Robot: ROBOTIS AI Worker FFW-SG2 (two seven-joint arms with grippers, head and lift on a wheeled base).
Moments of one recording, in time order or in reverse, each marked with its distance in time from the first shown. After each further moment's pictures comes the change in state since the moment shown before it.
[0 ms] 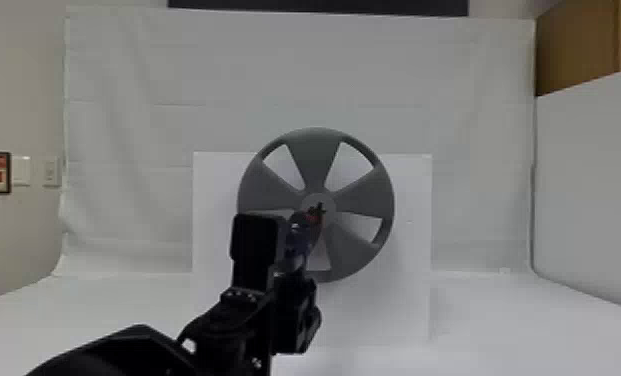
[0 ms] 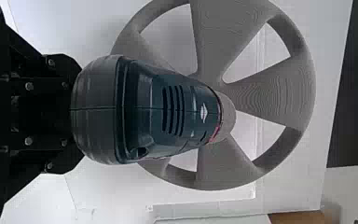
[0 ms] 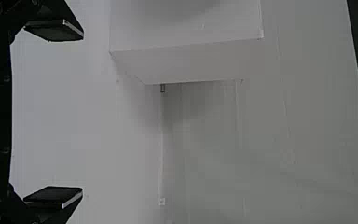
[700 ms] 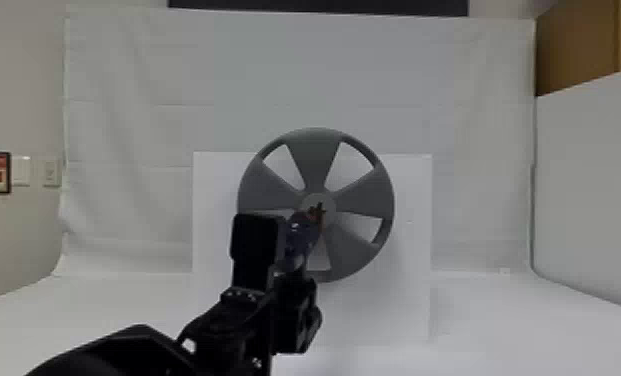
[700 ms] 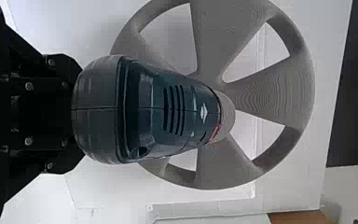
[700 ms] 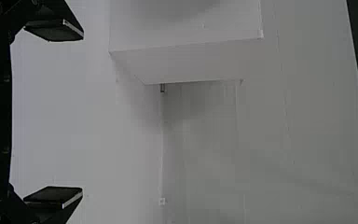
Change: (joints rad) left arm 0.000 0.000 0.001 -0.002 0.002 0.000 0.000; right arm 0.000 0.000 -0.001 0.000 -0.001 0.000 0.000
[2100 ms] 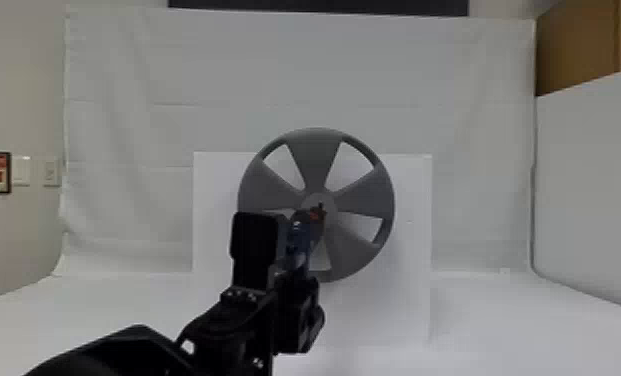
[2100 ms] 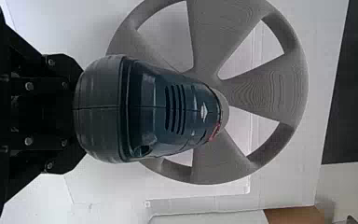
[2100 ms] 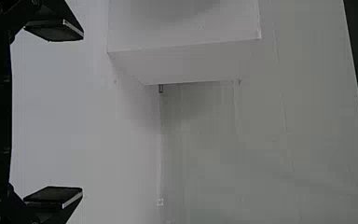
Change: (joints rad) left arm 0.005 0.002 -0.002 -0.017 0.010 0.000 0.001; right arm -0.003 0.006 -0.001 0.000 0.000 -0.005 0.000
